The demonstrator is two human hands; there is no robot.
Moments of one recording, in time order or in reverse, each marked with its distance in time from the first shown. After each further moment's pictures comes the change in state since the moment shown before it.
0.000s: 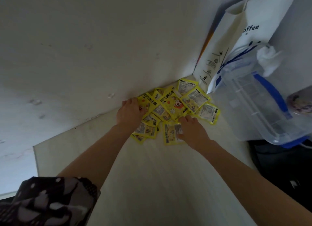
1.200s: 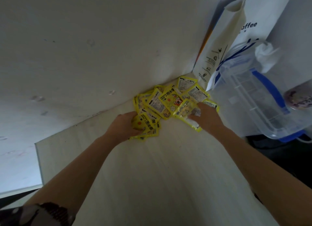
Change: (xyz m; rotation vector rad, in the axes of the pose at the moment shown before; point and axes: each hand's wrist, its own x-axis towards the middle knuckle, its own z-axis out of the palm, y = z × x) left_hand -0.045 -0.037 -0.012 -0.195 -0.239 0.107; right_hand 0.000 0.033 -0.040 0.438 0.135 0.199
